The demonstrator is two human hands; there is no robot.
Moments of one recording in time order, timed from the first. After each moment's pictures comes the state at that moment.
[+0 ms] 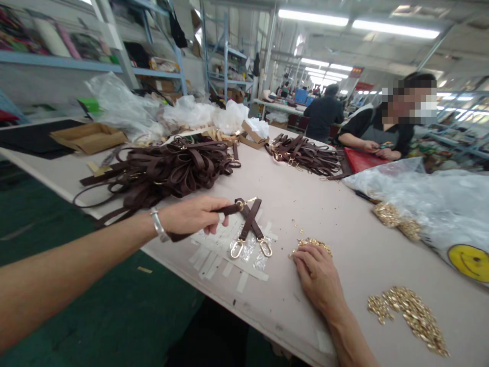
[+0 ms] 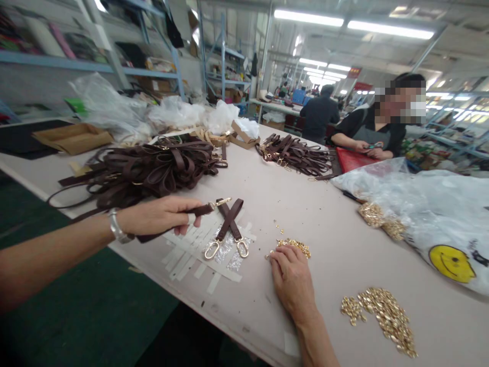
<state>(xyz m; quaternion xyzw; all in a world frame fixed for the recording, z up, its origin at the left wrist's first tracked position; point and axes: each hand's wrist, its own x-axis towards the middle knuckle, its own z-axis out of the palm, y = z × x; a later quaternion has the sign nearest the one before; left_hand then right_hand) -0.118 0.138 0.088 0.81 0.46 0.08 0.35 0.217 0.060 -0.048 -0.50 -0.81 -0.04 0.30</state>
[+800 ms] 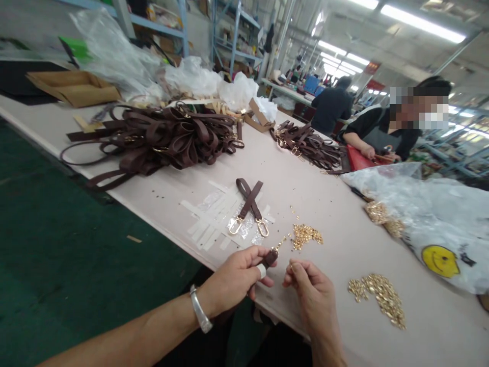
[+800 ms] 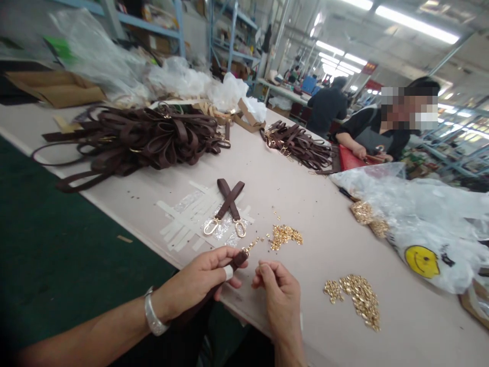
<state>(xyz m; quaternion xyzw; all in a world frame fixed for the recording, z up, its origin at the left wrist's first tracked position) -0.010 0.013 -0.017 0.45 0.38 0.33 0.73 0.182 -0.014 -0.042 -0.58 -0.45 0.46 0.50</state>
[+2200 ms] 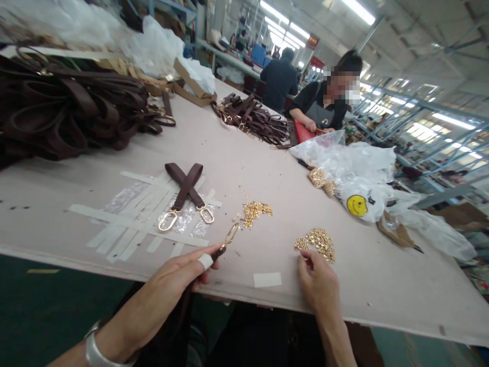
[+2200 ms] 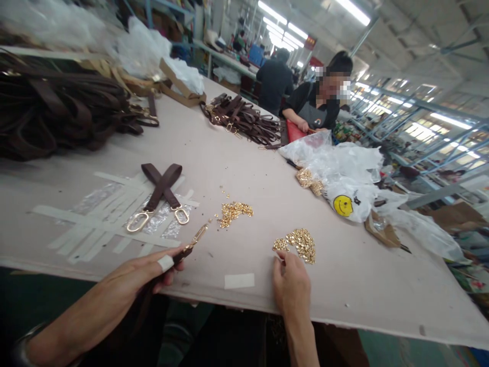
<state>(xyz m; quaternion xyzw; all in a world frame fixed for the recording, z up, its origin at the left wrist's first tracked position) -0.009 0.007 -0.010 0.50 0.49 0.26 0.67 0.309 -0.068 -0.041 -0.77 -0.59 -0.06 0.23</state>
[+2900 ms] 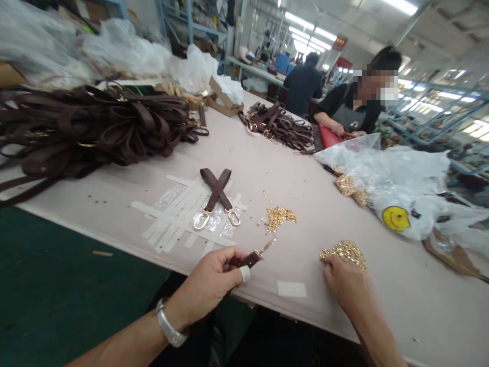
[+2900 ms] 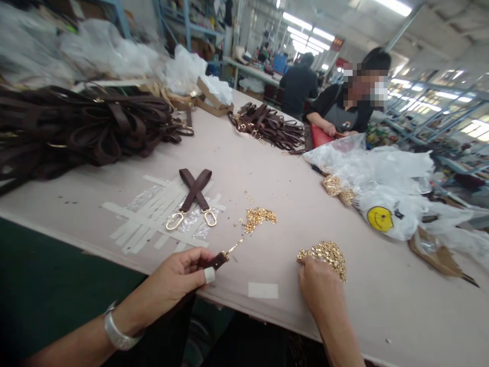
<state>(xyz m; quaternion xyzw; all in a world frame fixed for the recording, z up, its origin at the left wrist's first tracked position) 0.007 0.008 -0.028 0.47 0.40 0.30 0.73 0.331 -0.042 -0.027 -0.77 -0.64 -0.06 -0.02</state>
